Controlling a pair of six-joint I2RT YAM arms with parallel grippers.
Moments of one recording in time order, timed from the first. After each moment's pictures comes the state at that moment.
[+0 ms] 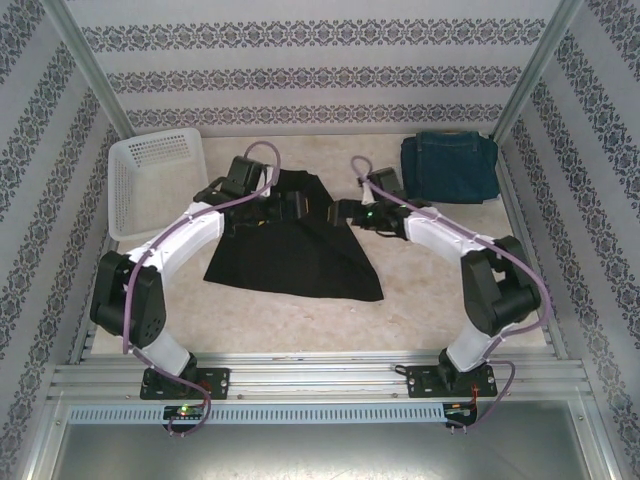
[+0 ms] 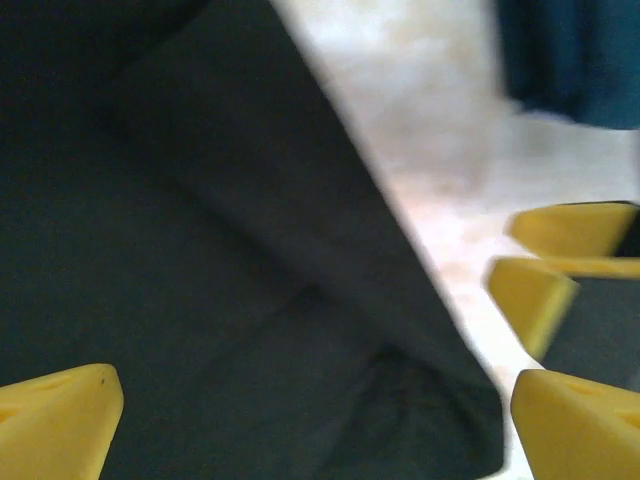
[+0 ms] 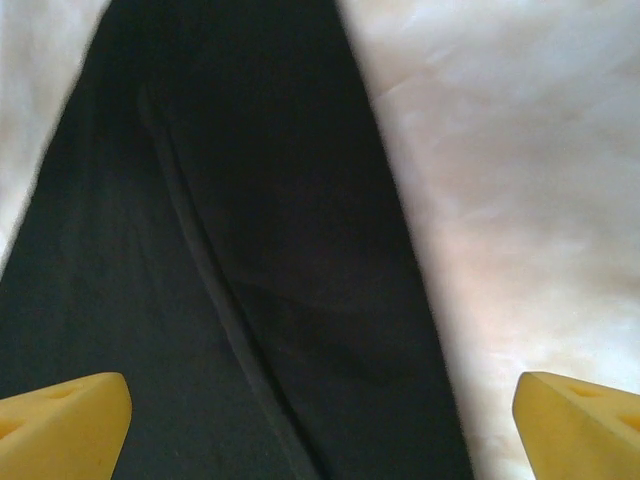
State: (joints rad) left arm -0.37 1.63 1.23 -0.50 0.29 -0.52; right arm 0.43 1.70 1.13 -0.30 -0.23 0.45
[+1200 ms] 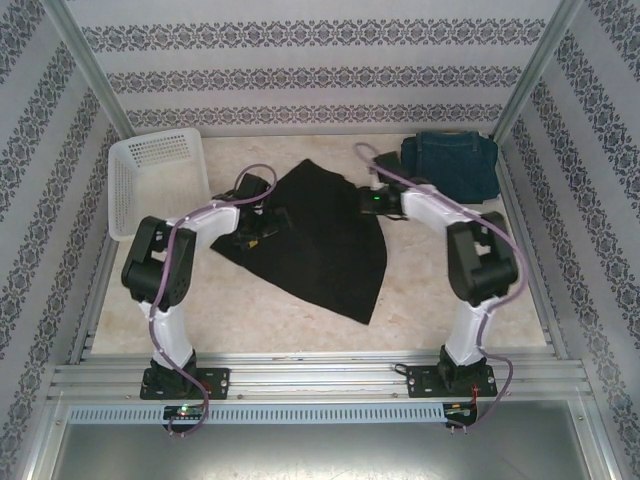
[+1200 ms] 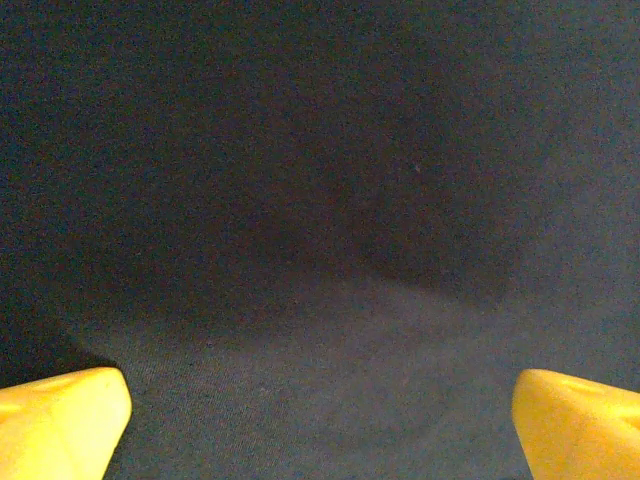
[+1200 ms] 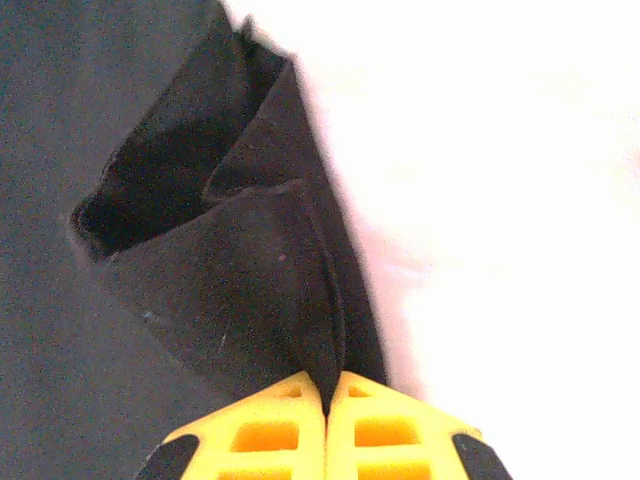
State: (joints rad) left arm -0.31 1.95 1.29 -0.49 0.15 -0.72; right arm 0.25 1.86 1.27 -0.40 -0.10 0.40
